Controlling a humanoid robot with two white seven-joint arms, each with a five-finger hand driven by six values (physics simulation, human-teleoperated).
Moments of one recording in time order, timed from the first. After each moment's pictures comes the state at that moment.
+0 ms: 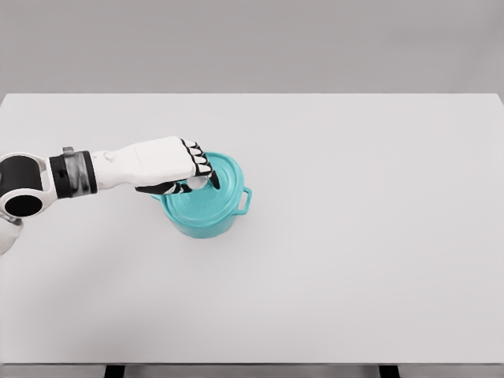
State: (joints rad) left arm -0.58 0.67 -0.59 -1.58 -0.45 -0.61 -0.50; right arm 0.01 0.00 -0.30 0.05 0.25 -0.01 0.09
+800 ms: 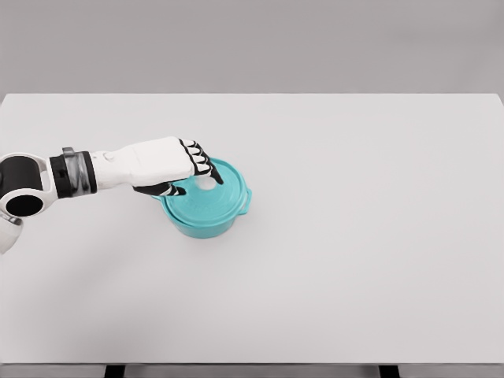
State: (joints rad) left arm -0.58 0.67 -0.59 -1.56 -0.47 -0.61 -0.50; right arm 0.01 0.00 -0.30 0.05 0.25 -0.01 0.09
